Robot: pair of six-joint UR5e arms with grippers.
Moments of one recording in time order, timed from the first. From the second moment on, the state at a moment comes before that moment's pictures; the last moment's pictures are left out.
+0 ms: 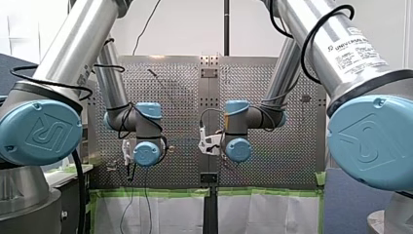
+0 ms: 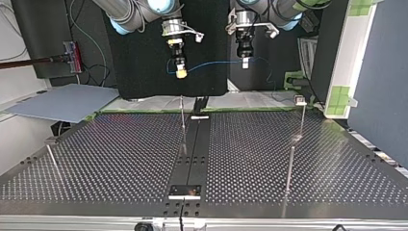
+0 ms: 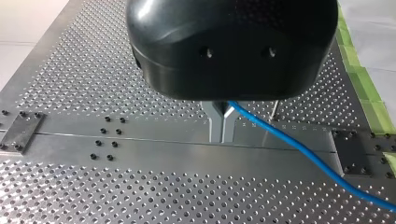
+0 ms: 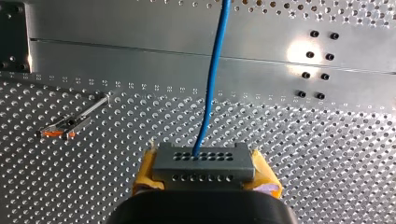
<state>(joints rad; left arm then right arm) -0.55 -1.99 -2.39 -1.89 -2.15 -1.63 2.37 -1.00 2.02 -1.04 1.83 1.47</state>
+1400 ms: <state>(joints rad) -0.57 -1.95 -2.36 -2.07 -2.19 -1.55 2.32 -0.86 1.99 -0.81 1.96 1.48</state>
